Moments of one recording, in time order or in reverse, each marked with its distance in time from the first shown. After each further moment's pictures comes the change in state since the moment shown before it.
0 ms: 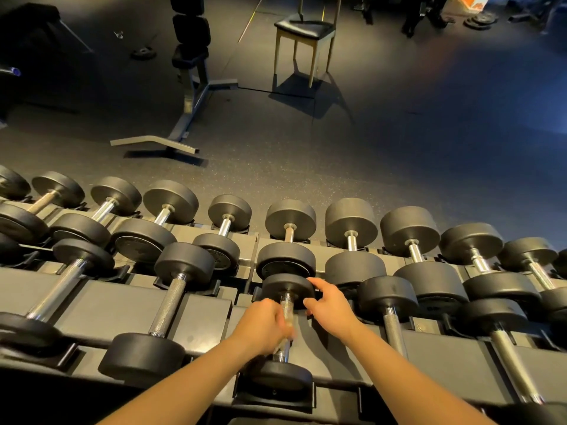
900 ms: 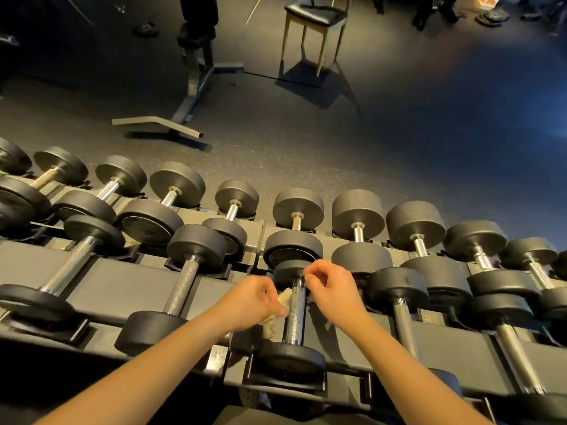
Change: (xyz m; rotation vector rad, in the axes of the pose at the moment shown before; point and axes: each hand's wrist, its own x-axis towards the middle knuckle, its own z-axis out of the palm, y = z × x) left_hand -0.027 -0.021 -0.061 -0.160 -0.046 0.081; right_hand -0.032 -0.061 0.011 -0.141 0.154 -0.139
